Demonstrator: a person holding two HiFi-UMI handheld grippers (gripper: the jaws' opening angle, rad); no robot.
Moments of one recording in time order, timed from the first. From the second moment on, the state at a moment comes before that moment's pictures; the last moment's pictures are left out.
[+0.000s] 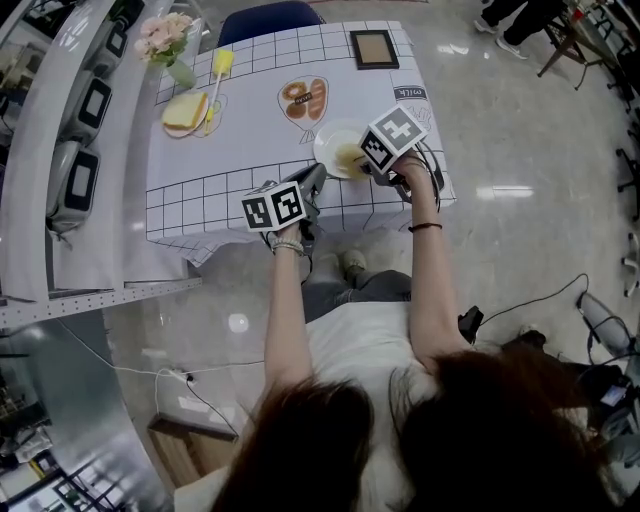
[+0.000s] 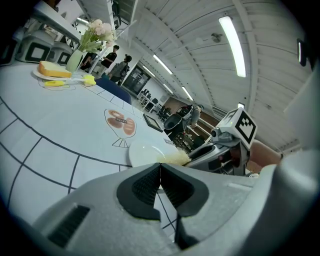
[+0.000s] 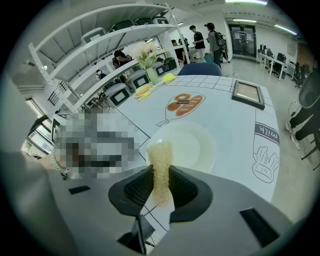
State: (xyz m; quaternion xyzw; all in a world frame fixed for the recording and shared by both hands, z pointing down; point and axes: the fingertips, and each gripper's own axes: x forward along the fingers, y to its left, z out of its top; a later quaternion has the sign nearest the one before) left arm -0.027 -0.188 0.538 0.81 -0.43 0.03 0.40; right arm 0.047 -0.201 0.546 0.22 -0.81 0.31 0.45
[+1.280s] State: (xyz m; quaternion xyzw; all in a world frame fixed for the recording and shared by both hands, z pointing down) left arm -0.065 -0.181 0.541 0.79 -0.46 0.01 0.41; right arm 0.001 -0.201 0.550 0.18 -0.82 0.30 0.46
